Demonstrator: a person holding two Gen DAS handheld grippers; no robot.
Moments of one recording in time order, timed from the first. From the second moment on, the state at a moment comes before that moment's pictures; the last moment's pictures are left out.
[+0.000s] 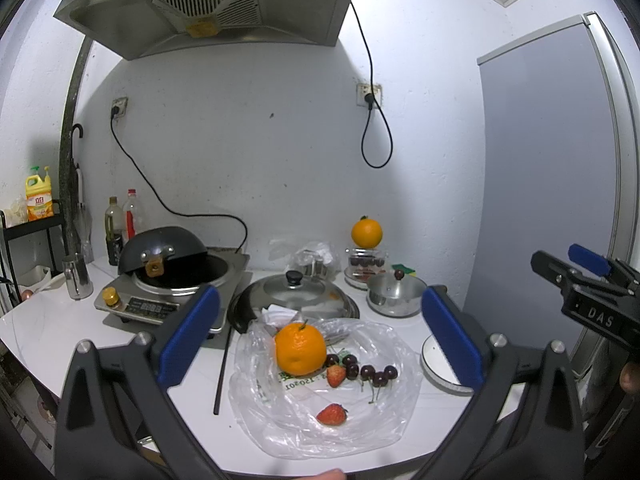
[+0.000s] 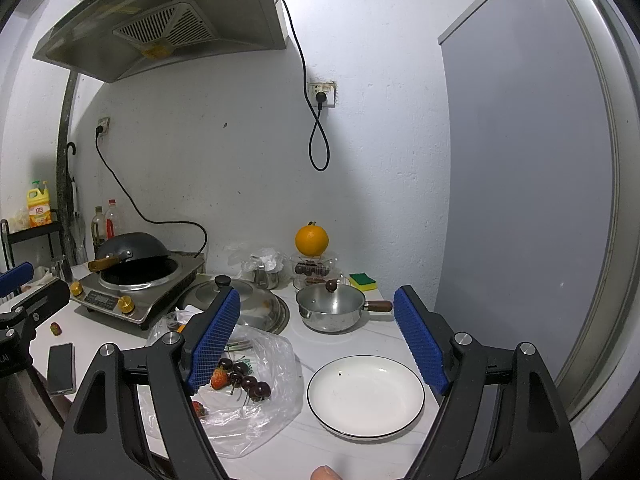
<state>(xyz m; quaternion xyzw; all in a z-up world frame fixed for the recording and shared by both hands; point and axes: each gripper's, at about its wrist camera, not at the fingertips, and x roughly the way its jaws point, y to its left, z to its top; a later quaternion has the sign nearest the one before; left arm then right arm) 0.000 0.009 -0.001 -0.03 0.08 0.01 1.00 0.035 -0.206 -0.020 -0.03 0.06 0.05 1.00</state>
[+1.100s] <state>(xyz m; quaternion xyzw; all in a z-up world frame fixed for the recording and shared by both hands) 0.057 0.046 -0.045 -0.06 0.15 0.03 0.99 0.097 -0.163 -0.051 -0.05 0.12 0.10 0.99</state>
